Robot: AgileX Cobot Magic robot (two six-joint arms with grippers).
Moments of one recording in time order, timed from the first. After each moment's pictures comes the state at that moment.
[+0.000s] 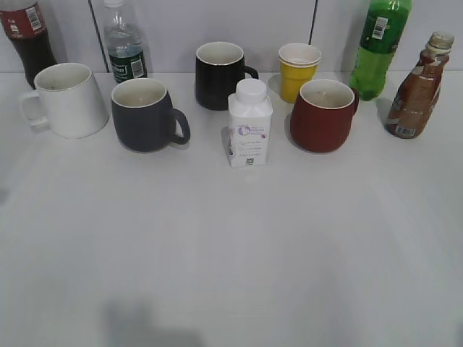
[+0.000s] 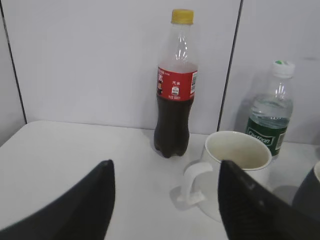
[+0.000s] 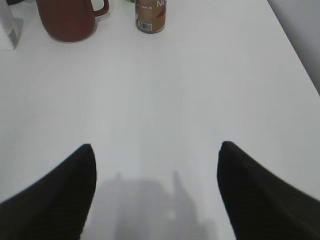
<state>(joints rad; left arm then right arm) 0.02 1.00 -0.30 -0.07 -0.53 0.00 -0.01 -0.01 -0.50 0.06 1.04 -0.07</state>
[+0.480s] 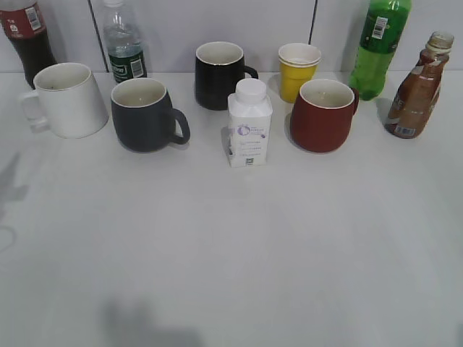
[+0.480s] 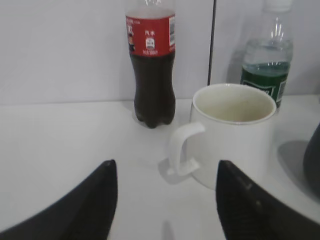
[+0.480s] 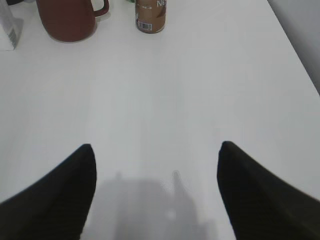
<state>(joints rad) 0.02 1.36 -0.30 0.06 -0.81 0.00 -0.01 -0.01 -0.50 0.06 1.04 -0.07</state>
